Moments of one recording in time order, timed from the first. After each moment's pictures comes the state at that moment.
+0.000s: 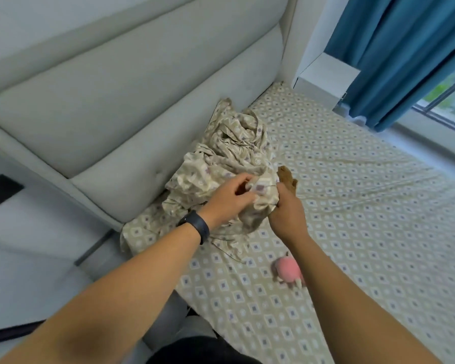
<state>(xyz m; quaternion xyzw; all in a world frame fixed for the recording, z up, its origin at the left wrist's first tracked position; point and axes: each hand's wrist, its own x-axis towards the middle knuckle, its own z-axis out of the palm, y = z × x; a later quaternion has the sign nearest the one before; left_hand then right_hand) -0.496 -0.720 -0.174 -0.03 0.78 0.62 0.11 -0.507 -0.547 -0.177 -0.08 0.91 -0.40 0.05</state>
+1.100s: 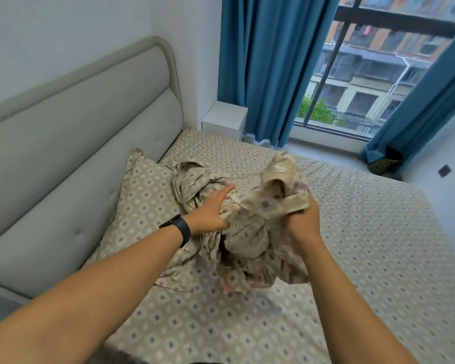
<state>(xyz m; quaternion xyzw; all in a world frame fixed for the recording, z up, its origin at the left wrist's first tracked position) -0.490 -0.537 -0.135 0.23 0.84 0.43 0.22 -0.395 -0.332 -0.062 0.19 0.68 -0.69 -0.17</state>
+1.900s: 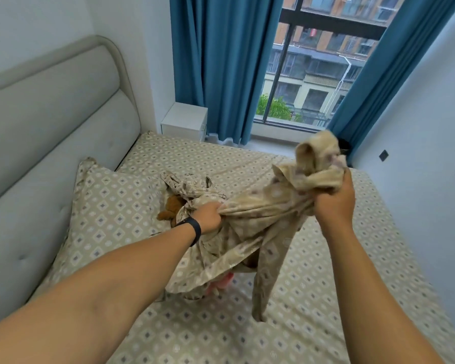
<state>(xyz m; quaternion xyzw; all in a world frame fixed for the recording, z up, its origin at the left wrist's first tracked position) -0.505 -0.423 -0.170 0.20 0.89 0.36 0.21 -0.361 -0.198 -0.022 0.24 0.75 -0.52 -0.32</state>
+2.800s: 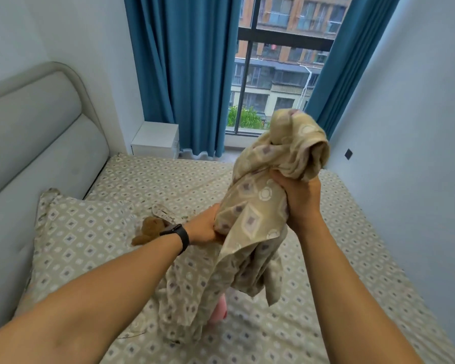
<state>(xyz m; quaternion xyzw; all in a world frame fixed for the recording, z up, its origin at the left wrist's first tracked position) -0.489 -0.377 -0.111 0.38 0.81 0.36 0.25 -0.370 -0.194 0.011 0.15 0.63 -0.68 -0.35</state>
